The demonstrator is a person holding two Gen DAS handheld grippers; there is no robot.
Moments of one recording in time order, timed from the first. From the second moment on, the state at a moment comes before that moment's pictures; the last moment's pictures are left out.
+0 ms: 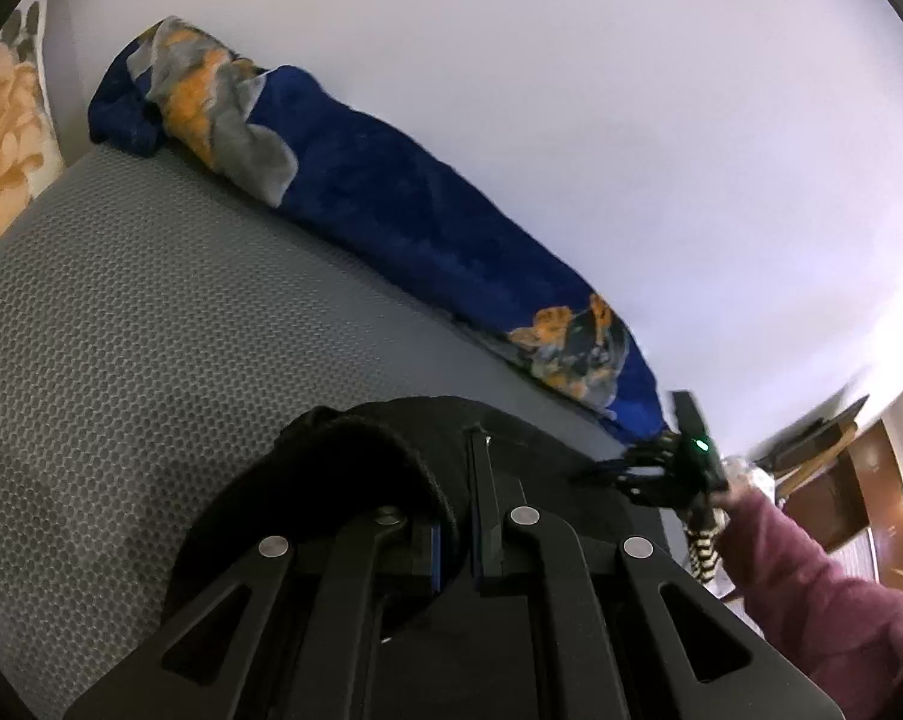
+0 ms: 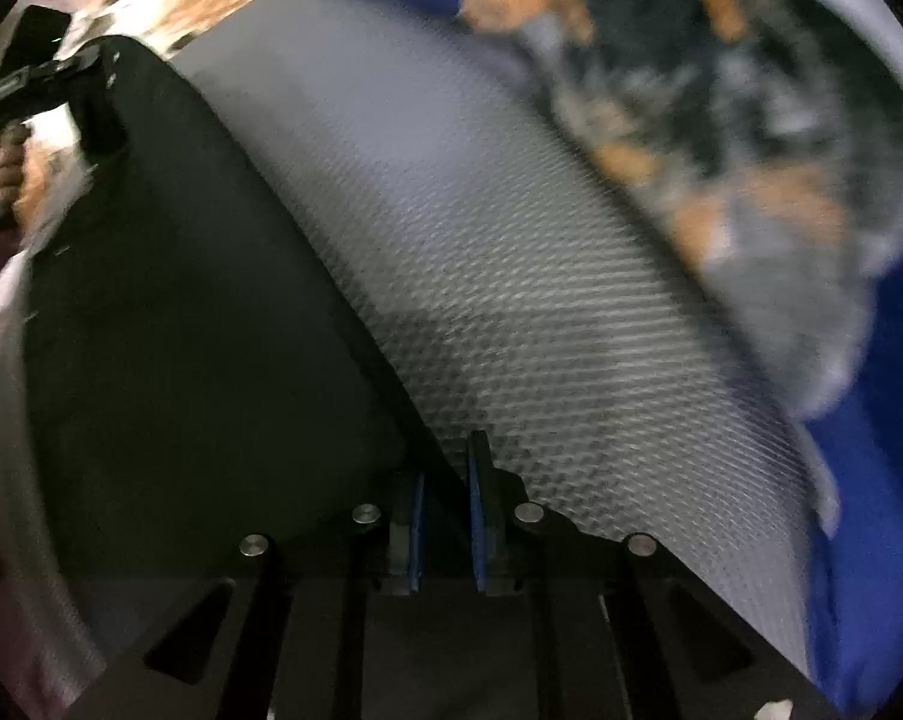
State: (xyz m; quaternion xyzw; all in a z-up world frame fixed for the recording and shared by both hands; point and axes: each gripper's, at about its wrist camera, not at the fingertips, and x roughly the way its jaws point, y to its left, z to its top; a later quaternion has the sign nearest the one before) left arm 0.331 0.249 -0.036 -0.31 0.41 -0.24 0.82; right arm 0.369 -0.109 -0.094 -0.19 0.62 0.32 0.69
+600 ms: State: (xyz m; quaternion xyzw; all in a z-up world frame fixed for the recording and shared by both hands) left arm 0.215 0.254 0.007 -0.20 0.42 -0.32 0.83; right arm 0.174 -0.106 0.037 -0.22 0.47 0.11 0.85
